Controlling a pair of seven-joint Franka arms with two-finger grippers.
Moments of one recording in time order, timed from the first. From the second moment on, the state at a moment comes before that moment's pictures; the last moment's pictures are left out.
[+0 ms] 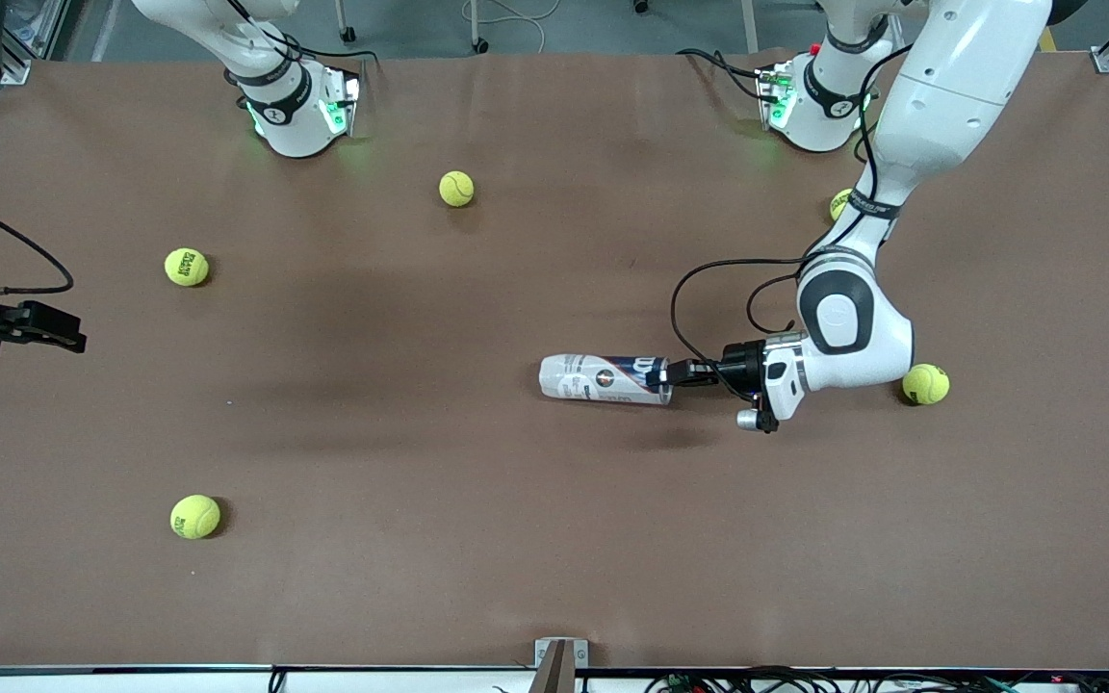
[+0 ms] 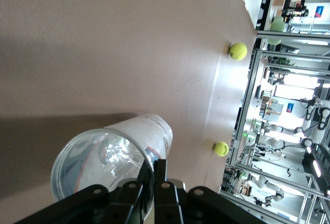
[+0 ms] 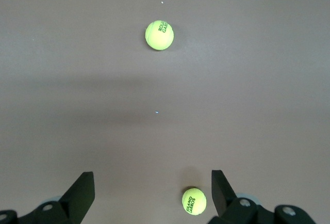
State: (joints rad) left arm -0.16 0.57 -0.15 -1.86 -1.37 2.18 0.56; right arm 0.06 0.26 -0.15 -1.37 -0.01 1.58 -0.10
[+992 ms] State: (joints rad) left arm -0.26 0.42 -0.18 -1.54 -0.49 2.05 -0.48; right arm 0.04 0.23 -0.12 -1.35 0.00 1.45 -0.10
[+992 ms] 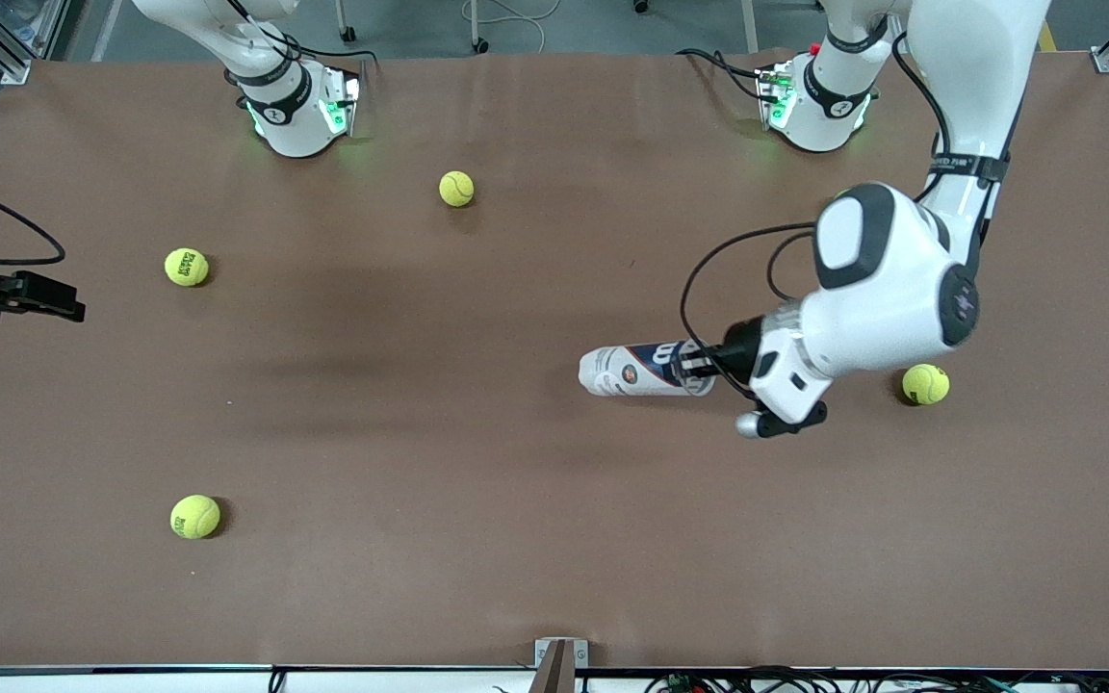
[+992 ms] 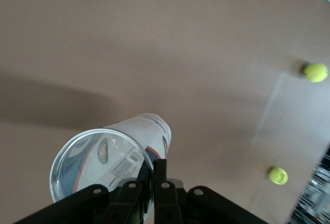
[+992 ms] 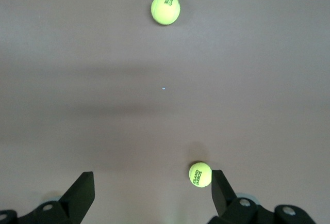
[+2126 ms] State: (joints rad) left arm -0.76 0.59 -0.17 -1.41 0.20 1.96 -1.18; right arm 0.01 0.05 -0.09 -1.47 0.00 1.45 -0.11
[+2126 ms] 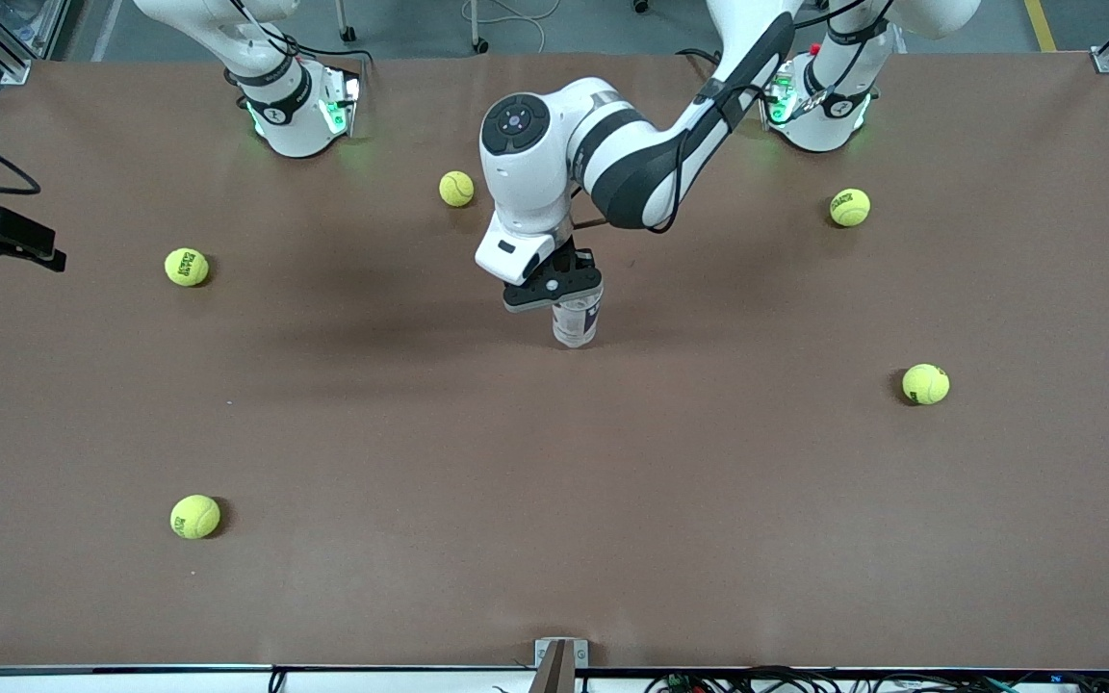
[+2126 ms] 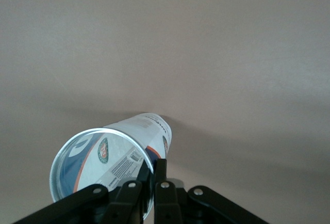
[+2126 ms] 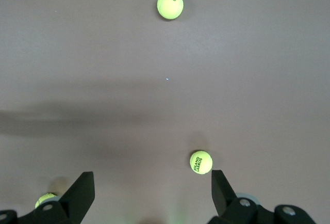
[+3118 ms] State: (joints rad) left arm -0.75 0.55 -0.16 -1.35 0.20 1.93 -1.15; right arm 0.01 -0.08 -0.08 -1.59 -0.02 1.48 -0.13
